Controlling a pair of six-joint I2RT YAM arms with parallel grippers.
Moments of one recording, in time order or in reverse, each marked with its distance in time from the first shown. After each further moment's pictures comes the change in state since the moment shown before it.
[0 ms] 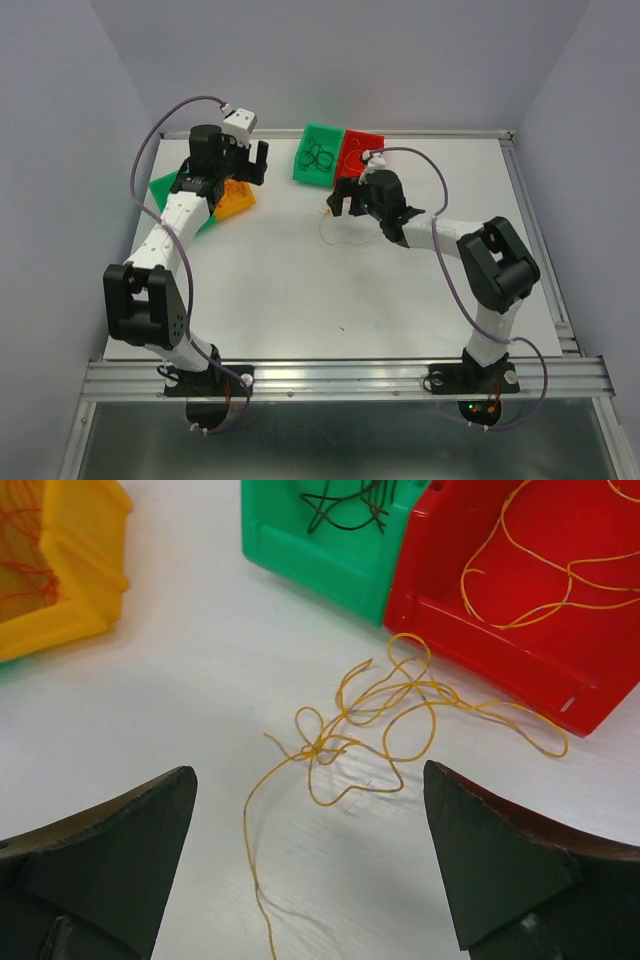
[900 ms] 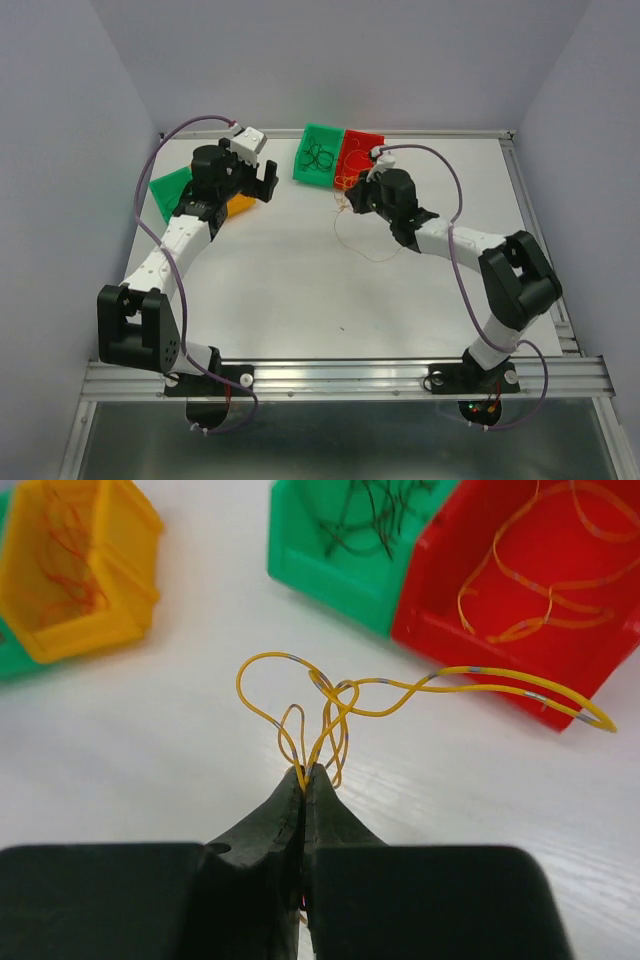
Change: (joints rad) left arm -0.065 -0.196 -0.253 0.216 0.090 0.026; right arm 0.000 -0.040 -0.009 -0.053 0.019 -0.003
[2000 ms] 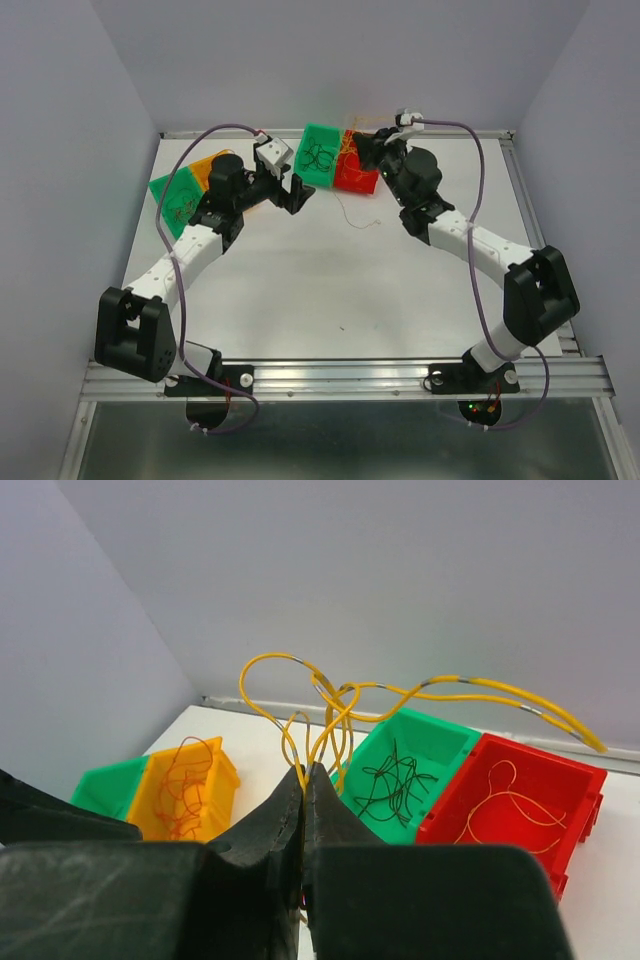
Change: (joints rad) left arm -0.124 -0.035 -0.085 0.189 0.248 -0.080; right arm 0.000 -0.188 0.102 0.251 0.109 -0.055
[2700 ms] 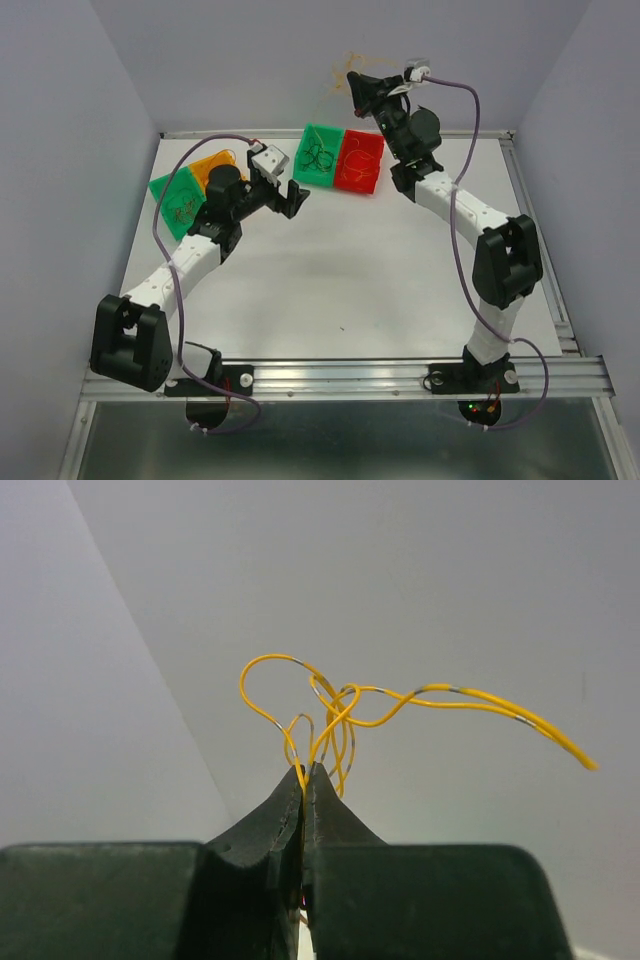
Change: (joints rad) left arm -0.016 -0.042 -0.097 0.090 -0.080 0.006; right arm -0.074 0.259 0.384 0.180 -0.125 0.040
